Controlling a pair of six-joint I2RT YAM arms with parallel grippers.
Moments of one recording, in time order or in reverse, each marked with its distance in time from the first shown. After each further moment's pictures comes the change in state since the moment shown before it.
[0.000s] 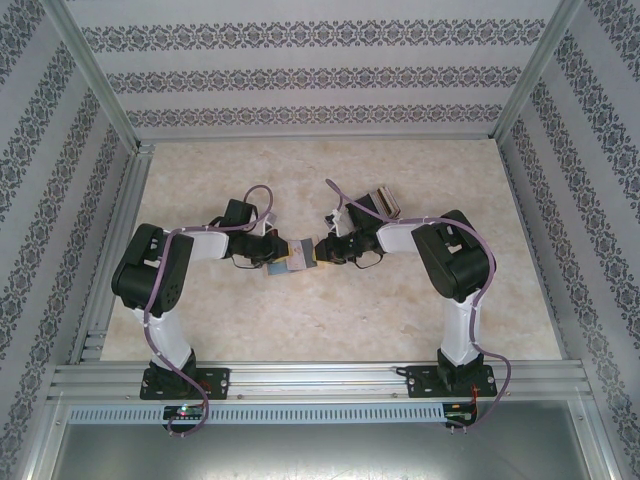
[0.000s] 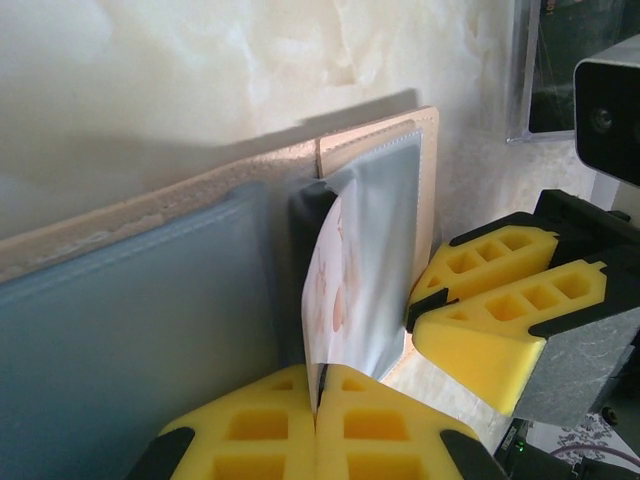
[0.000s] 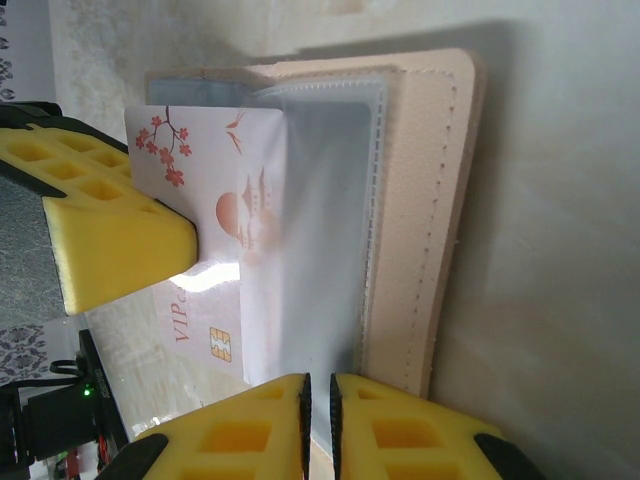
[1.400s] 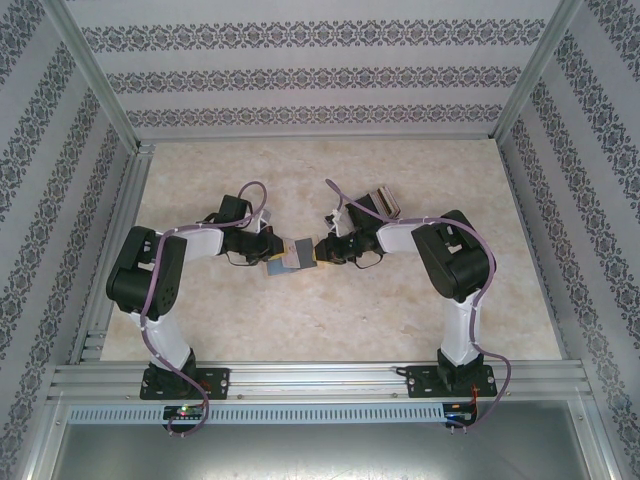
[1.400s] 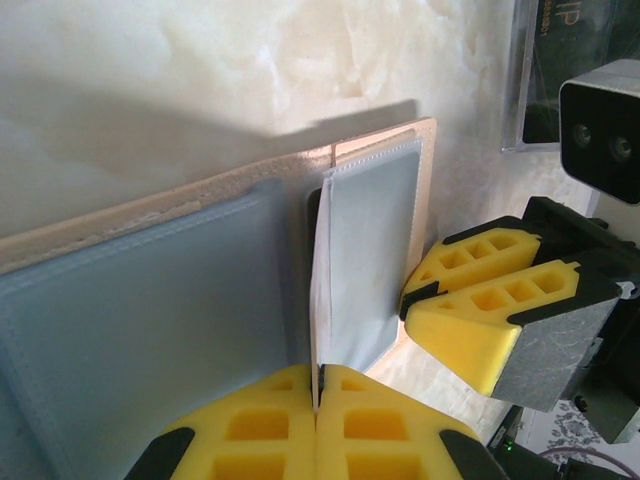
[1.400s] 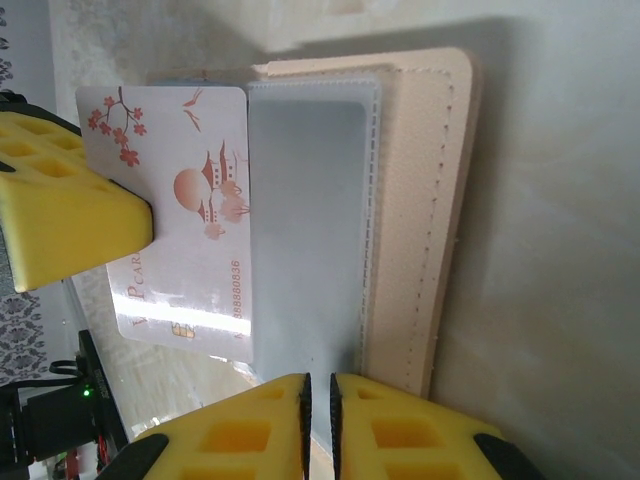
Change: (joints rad) left arm 0.039 -0.037 0.030 -0.112 -0.003 0.027; right arm 0.000 0.000 -0.001 0.003 0.001 0.000
